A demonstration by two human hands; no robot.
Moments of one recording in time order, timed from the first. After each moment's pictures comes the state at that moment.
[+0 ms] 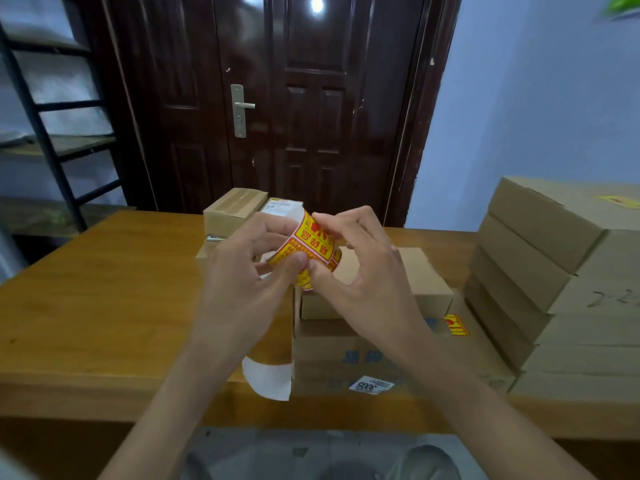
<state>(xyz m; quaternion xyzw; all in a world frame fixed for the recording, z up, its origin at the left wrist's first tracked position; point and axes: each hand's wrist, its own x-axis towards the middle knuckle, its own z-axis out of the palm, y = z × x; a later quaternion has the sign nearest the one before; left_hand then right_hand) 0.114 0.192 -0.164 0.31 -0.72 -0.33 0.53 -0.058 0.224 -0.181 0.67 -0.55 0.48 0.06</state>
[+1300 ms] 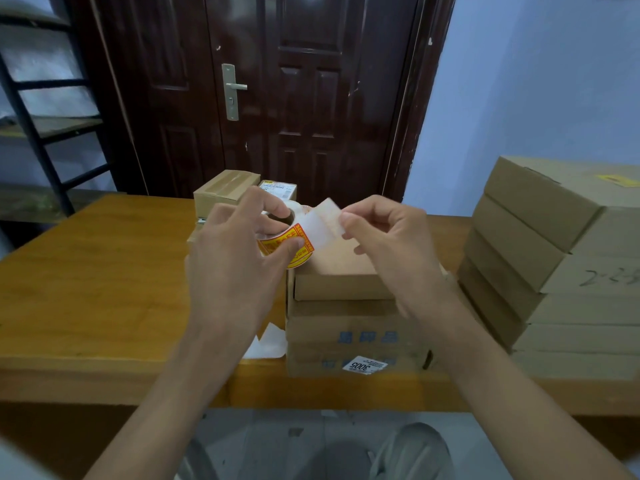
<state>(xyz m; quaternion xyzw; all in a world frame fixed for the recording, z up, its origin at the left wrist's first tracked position) 0.103 0.190 -0.173 0.46 -0.72 -0.12 0.51 -0.081 0.231 -0.166 0.54 -0.57 0.60 -0.15</state>
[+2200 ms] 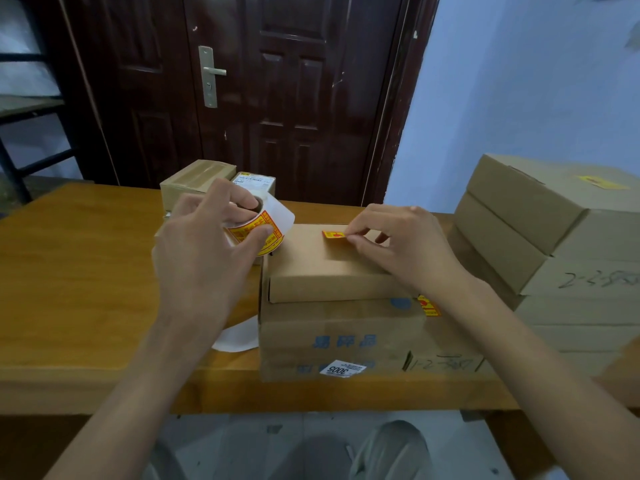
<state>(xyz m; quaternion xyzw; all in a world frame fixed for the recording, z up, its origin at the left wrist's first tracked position) 0.092 0.159 -0.186 0.44 -0.71 -0.13 0.54 -0.168 0.215 -0.174 0.75 -0.58 0.29 0.16</state>
